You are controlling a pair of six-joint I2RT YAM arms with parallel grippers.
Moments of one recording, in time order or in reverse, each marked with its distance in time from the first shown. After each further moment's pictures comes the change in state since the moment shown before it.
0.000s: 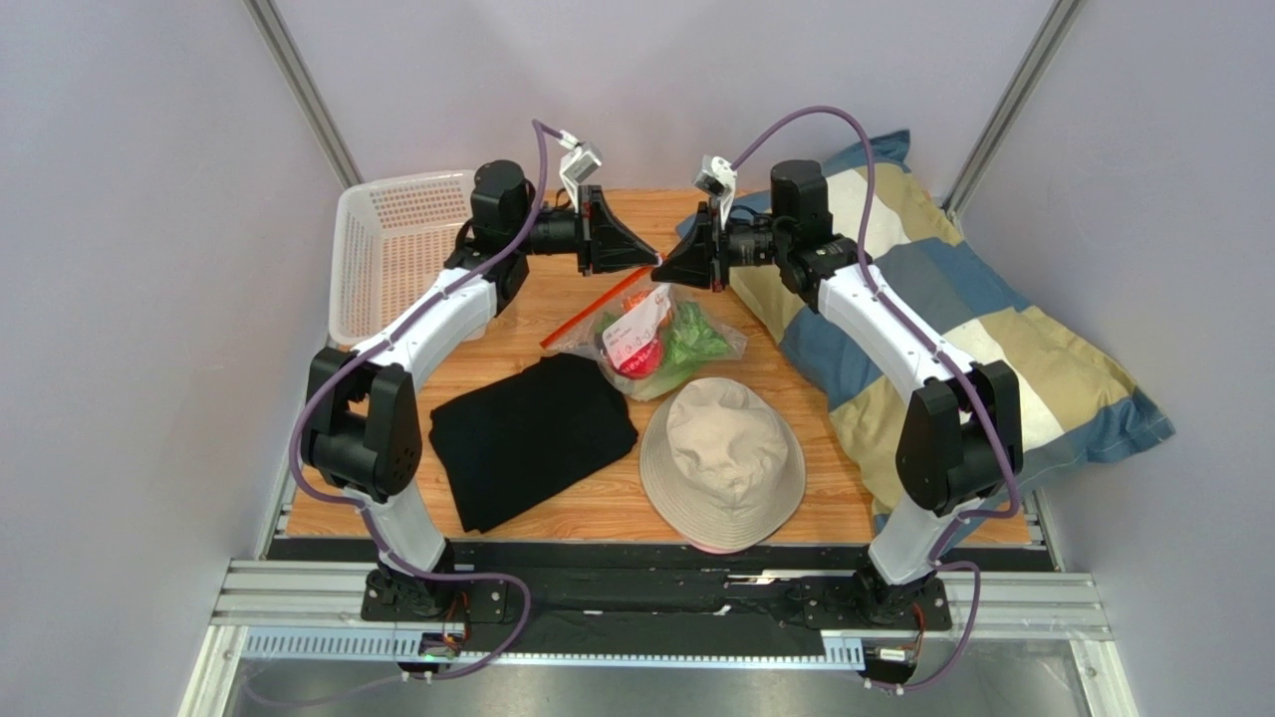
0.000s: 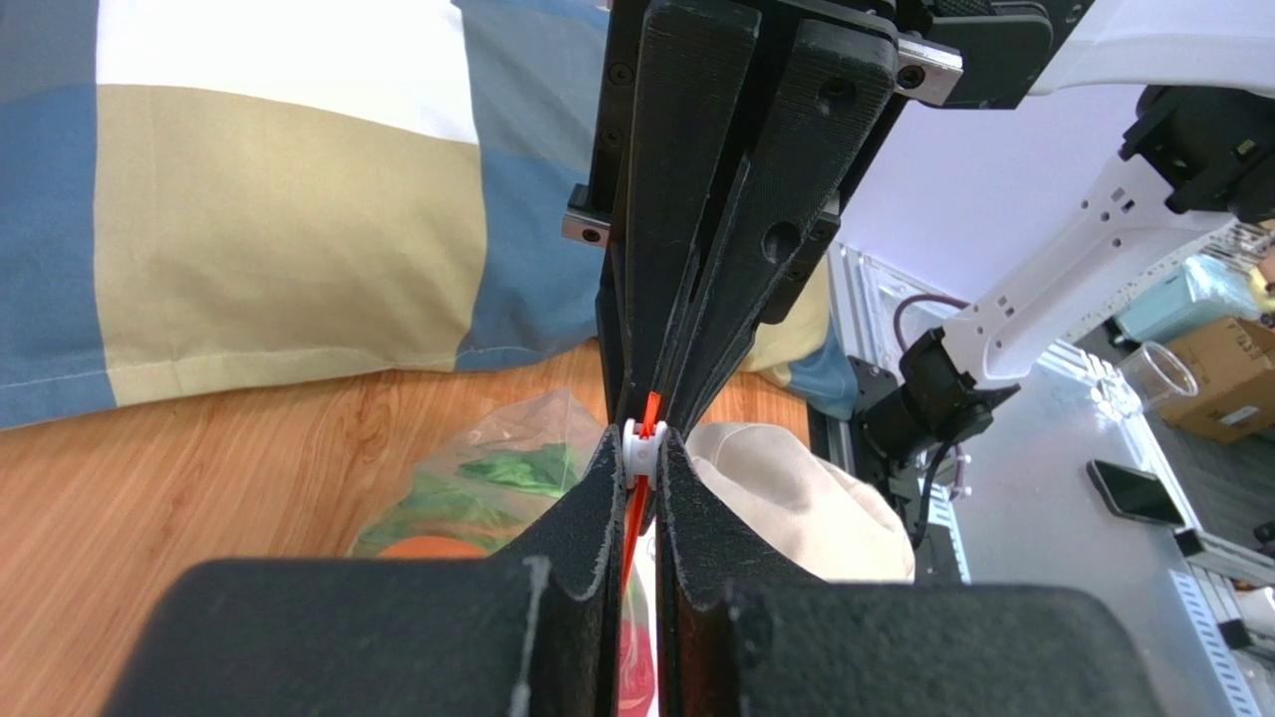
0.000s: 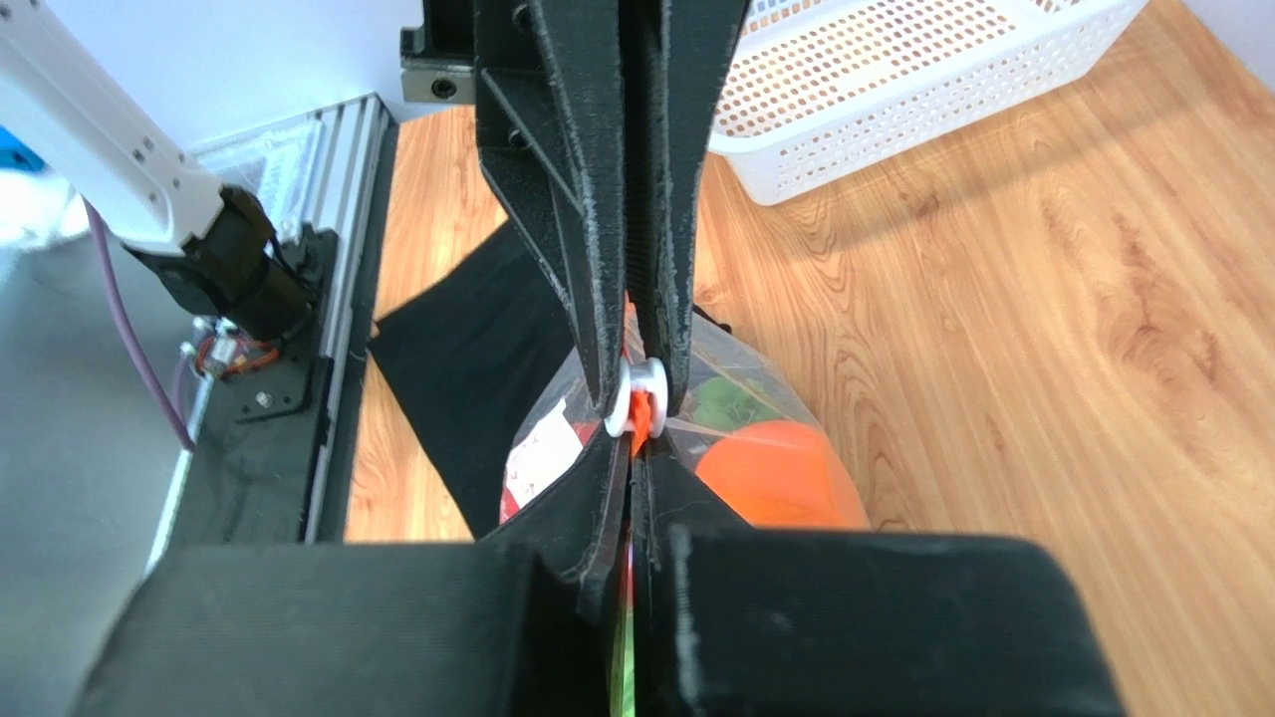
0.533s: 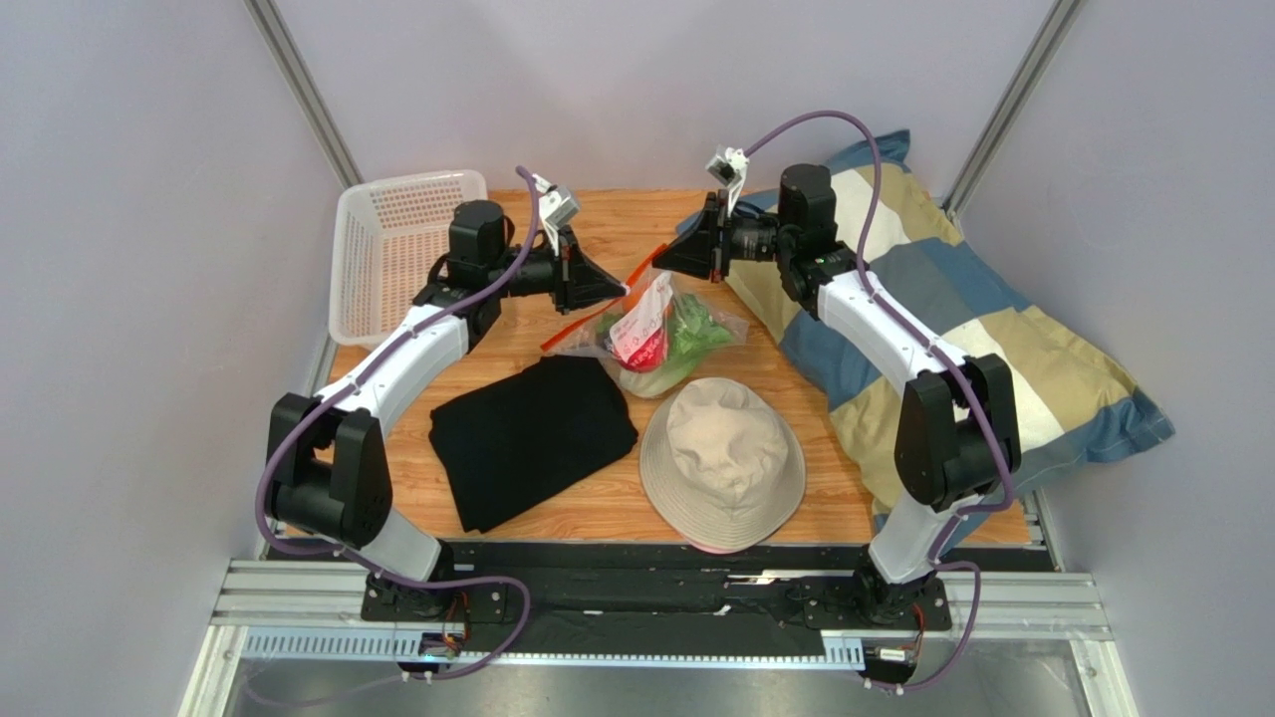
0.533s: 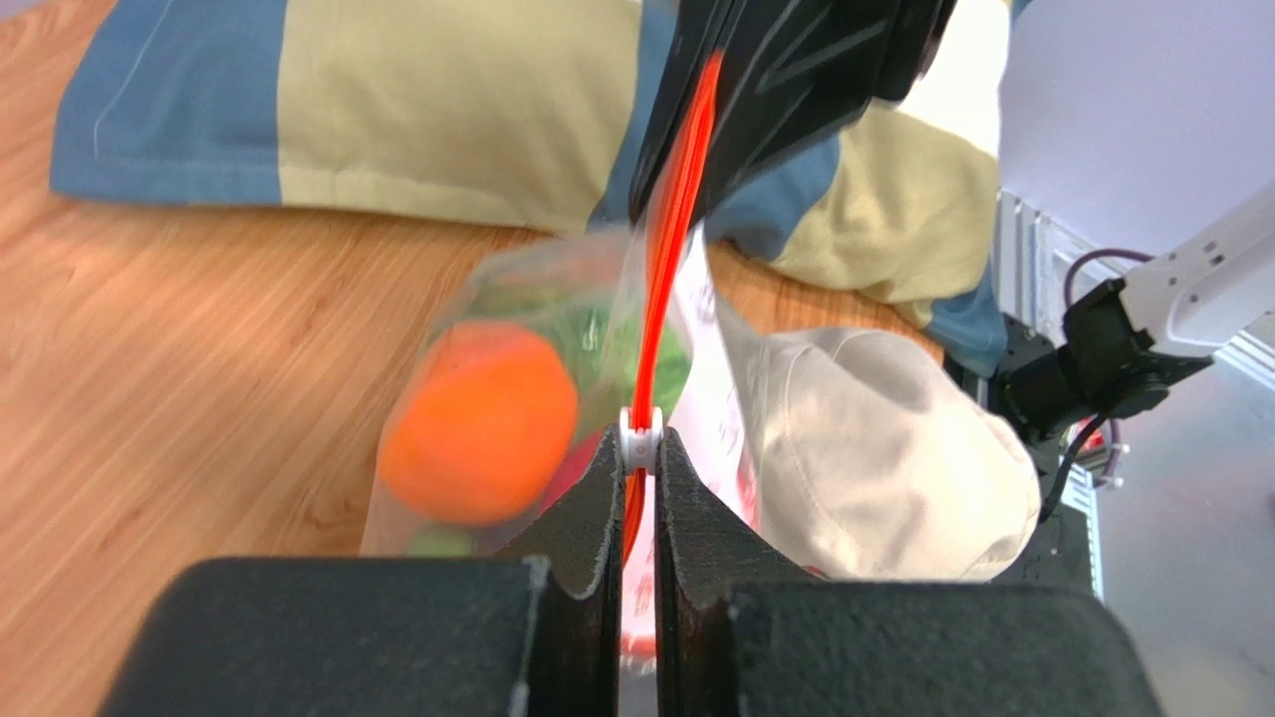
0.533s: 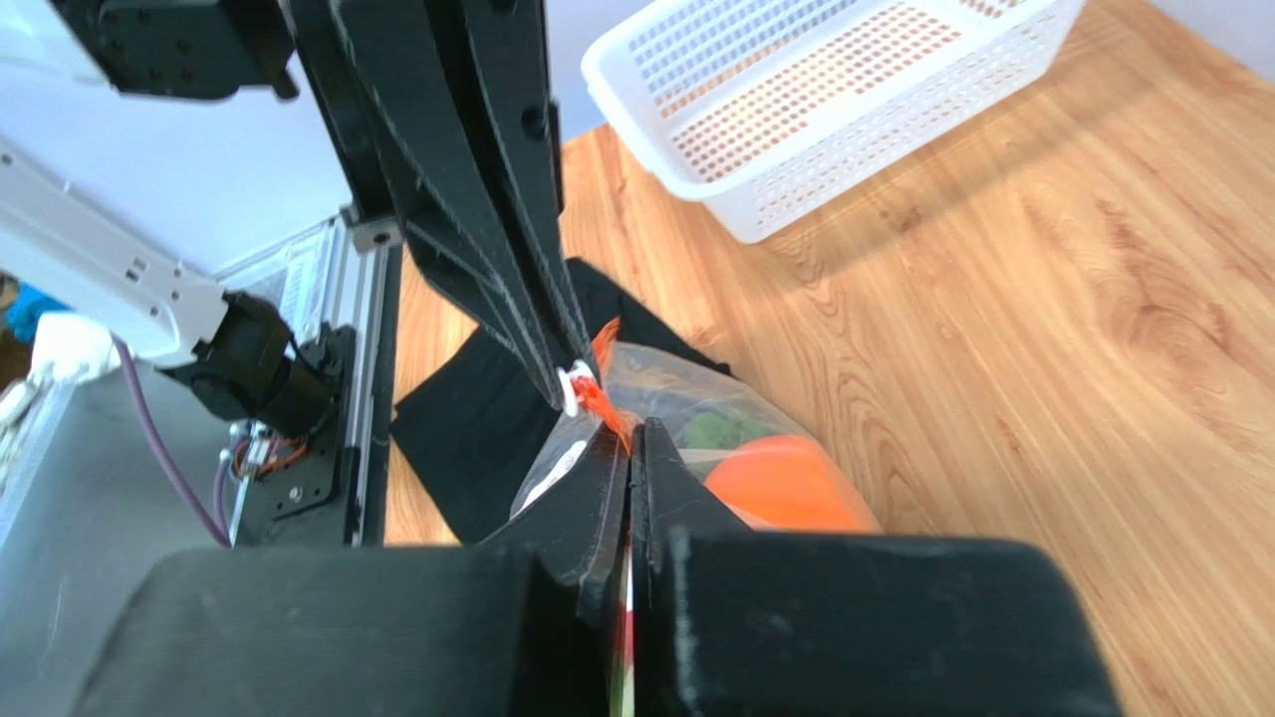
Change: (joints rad) left arm 0.046 -0.200 -0.233 -0.222 -0.193 0.274; right arm -0.028 0.015 -0.070 0.266 0.045 0.297
